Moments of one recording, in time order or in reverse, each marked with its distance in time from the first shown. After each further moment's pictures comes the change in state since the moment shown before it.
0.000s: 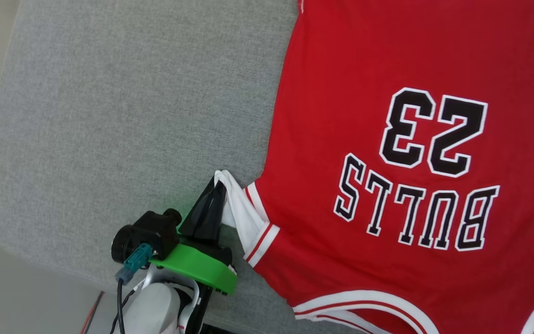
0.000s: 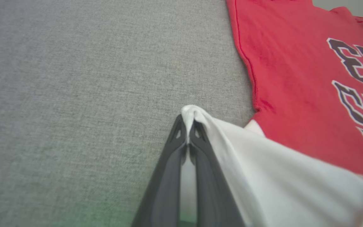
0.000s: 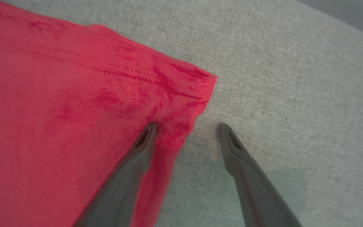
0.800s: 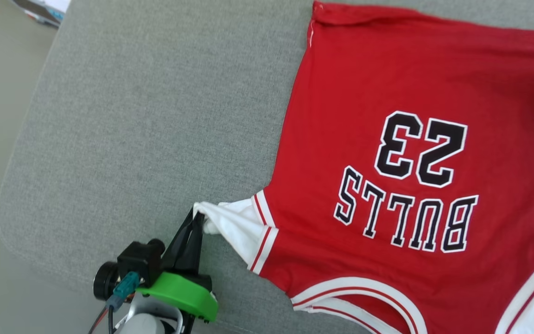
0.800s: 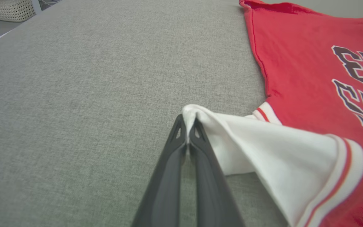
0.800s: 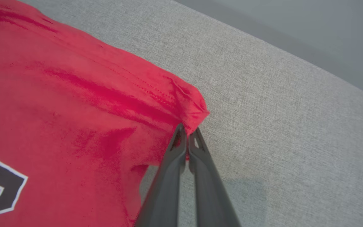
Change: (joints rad) left arm 0.113 -0.038 0.124 0.040 0.097 -0.049 -0.006; right arm 0.162 -0.095 0.120 -0.032 0.142 0.000 -0.295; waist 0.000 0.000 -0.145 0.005
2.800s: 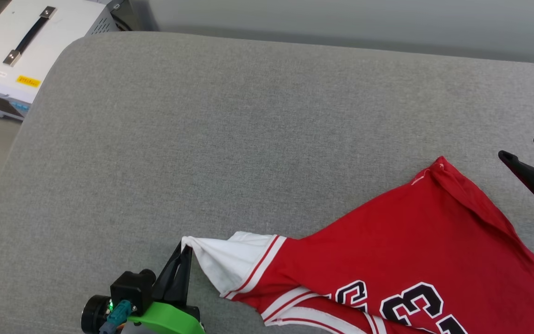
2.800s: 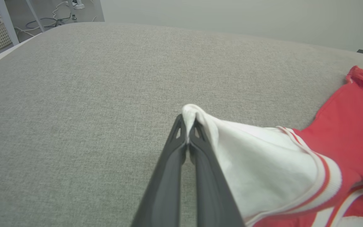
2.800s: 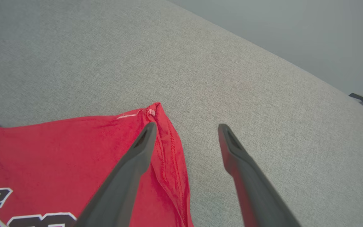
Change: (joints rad) left arm 0.117 0.061 -0.014 -0.024 -0.017 0.047 0.024; right arm 0.545 -0.016 -0.168 -0.581 0.036 0.000 0.010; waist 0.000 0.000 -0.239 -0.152
